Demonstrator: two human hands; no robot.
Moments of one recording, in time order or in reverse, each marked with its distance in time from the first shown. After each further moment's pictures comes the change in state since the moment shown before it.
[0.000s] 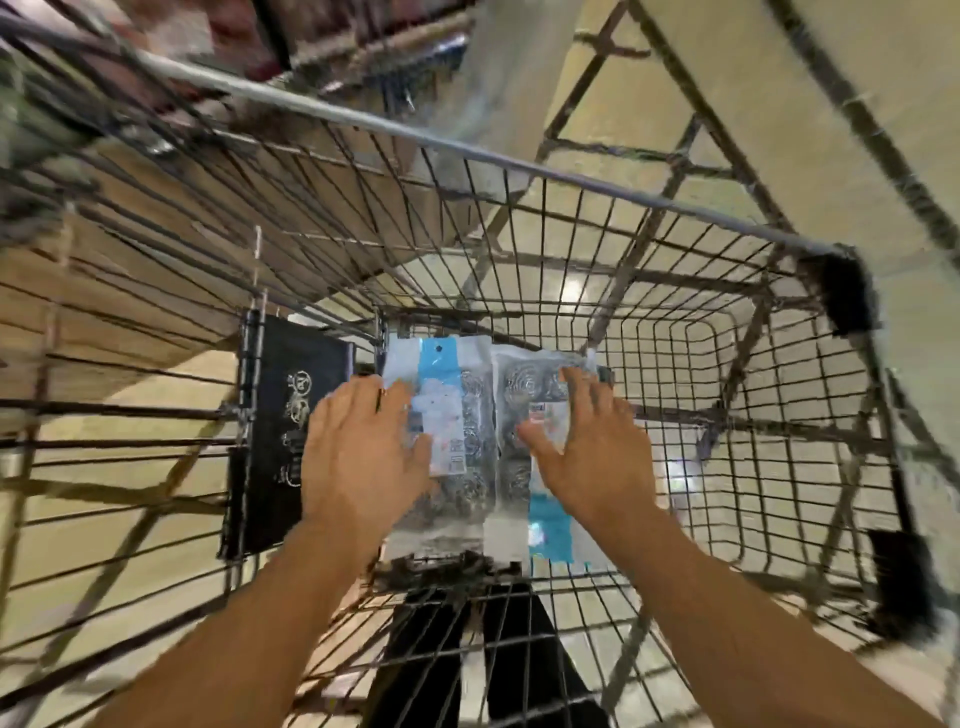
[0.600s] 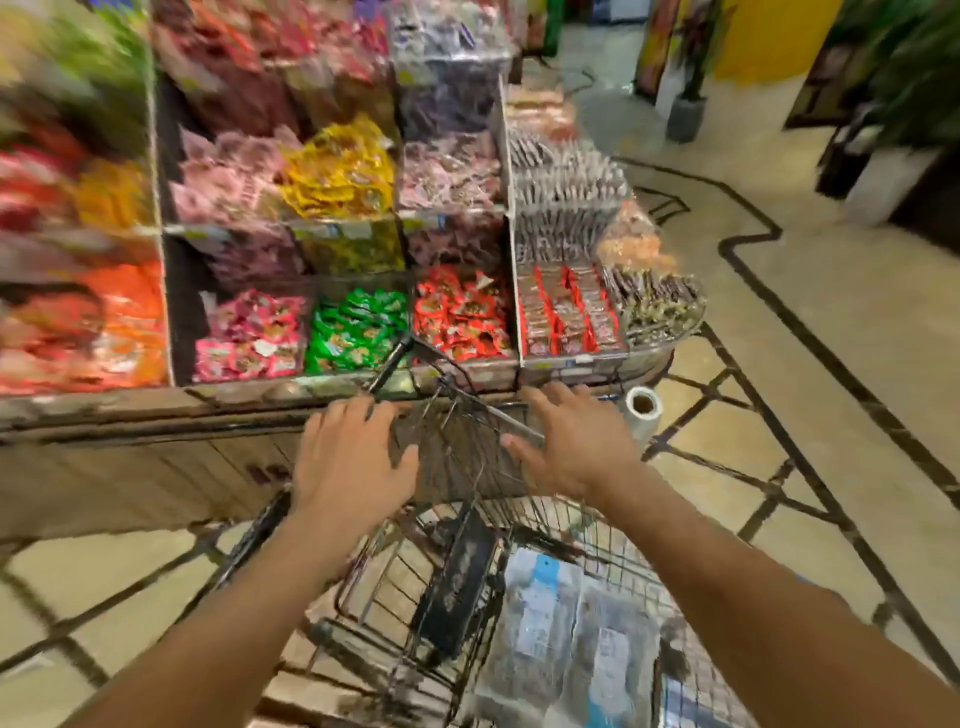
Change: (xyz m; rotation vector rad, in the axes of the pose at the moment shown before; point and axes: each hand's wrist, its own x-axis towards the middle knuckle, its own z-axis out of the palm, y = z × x) left_hand -0.166 -0.048 -0.327 0.117 0.530 -0.336; right_hand -0.115 -0.203 -0.294 -0.332 0.381 -0.813
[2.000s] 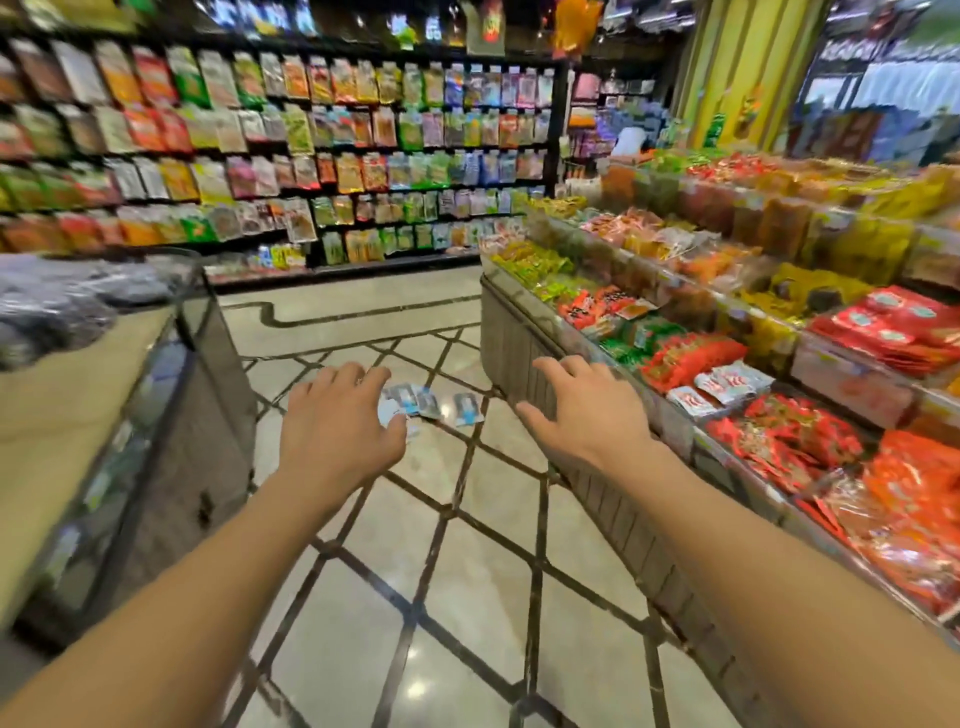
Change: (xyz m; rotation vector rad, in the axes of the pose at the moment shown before) left_hand -0.405 -0.687 -0.177 0.290 0.230 -1.233; right_hand 0.033 -0.918 -0.040 0.119 0.152 -1.190
